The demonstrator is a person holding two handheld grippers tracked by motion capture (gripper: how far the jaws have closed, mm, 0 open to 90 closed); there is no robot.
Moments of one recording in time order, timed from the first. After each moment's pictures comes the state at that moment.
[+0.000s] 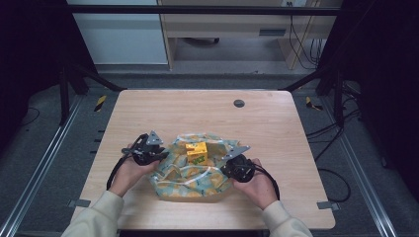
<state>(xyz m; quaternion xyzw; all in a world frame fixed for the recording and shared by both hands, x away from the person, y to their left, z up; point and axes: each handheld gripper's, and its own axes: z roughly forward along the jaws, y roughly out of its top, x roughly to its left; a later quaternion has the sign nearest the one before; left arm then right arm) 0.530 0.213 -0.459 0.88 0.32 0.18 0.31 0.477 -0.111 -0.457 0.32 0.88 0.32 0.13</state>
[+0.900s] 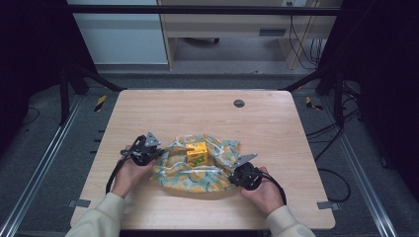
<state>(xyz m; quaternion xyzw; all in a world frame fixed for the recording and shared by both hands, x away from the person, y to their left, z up) 0.537 0.223 -0.473 0.87 0.33 0.21 0.29 0.465 -0.133 -0.482 0.35 0.89 0.29 0.10</state>
